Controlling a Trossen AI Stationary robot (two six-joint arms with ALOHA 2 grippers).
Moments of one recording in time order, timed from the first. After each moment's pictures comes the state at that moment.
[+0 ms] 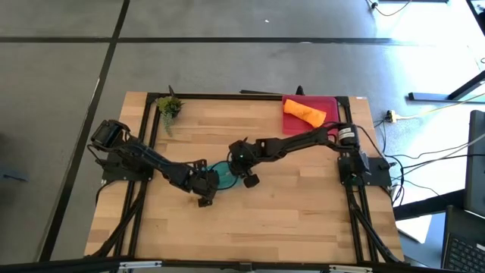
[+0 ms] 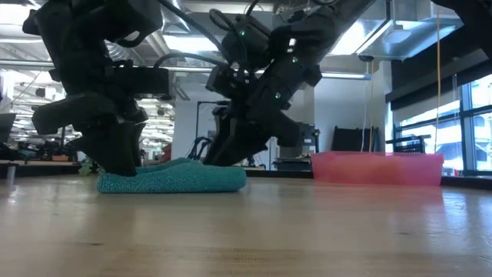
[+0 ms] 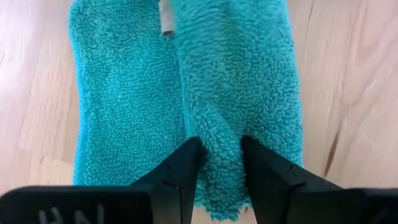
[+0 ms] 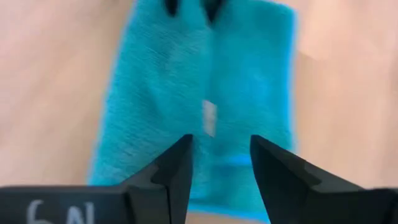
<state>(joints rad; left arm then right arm) -0.36 1.66 0.77 -0.39 -0.34 -0.51 -0.02 2.09 1.34 -0.14 -0.14 -0.50</state>
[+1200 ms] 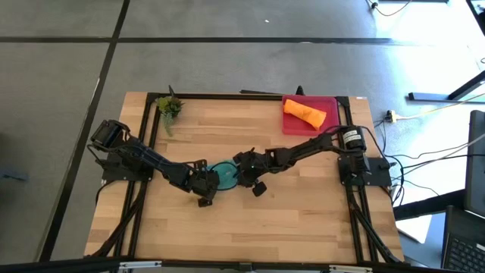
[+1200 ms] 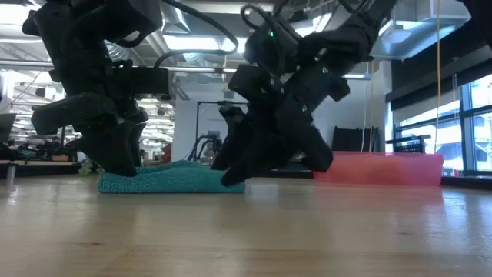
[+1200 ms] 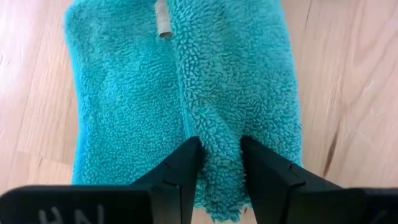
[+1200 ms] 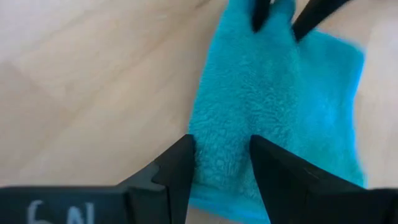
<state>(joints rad) -0.36 1.67 0.76 -0.37 -0.34 -0.50 0.05 2.03 1.12 0.14 -0.15 -0.63</state>
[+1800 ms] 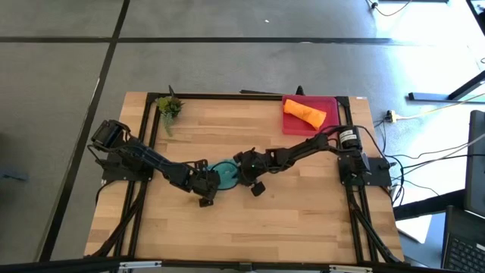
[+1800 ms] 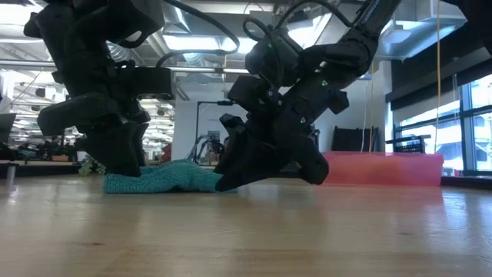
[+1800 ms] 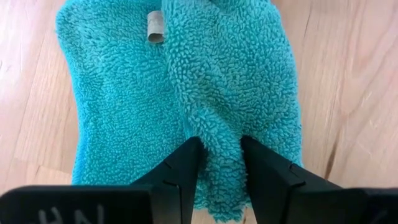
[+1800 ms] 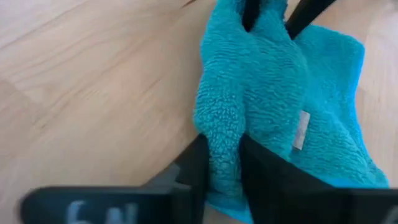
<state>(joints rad) -0.36 1.67 0.76 -0.35 -0.34 -0.50 0.02 2.08 1.08 0.23 -0.17 -0.61</state>
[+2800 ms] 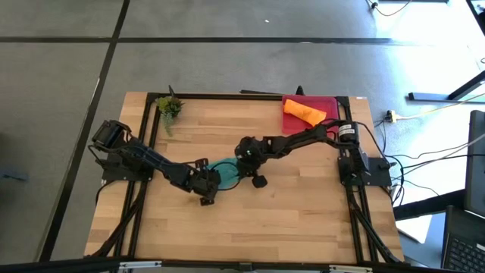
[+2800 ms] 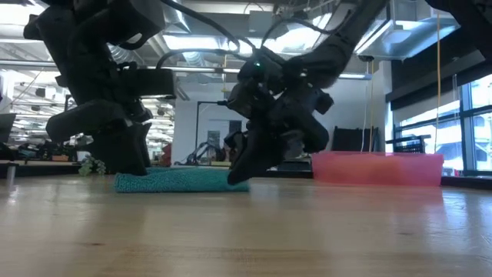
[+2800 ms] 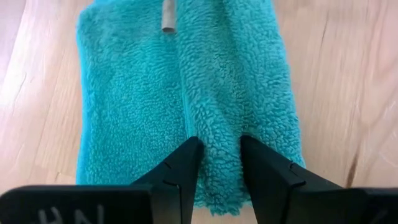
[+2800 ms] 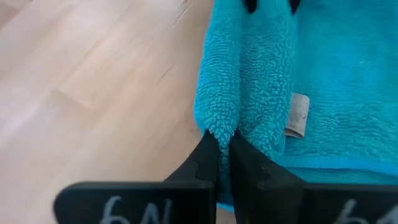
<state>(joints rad) -0.36 1.67 0.76 -0.35 -0.40 -0.49 -0.09 2.09 1.17 0.01 -0.48 -0.42</state>
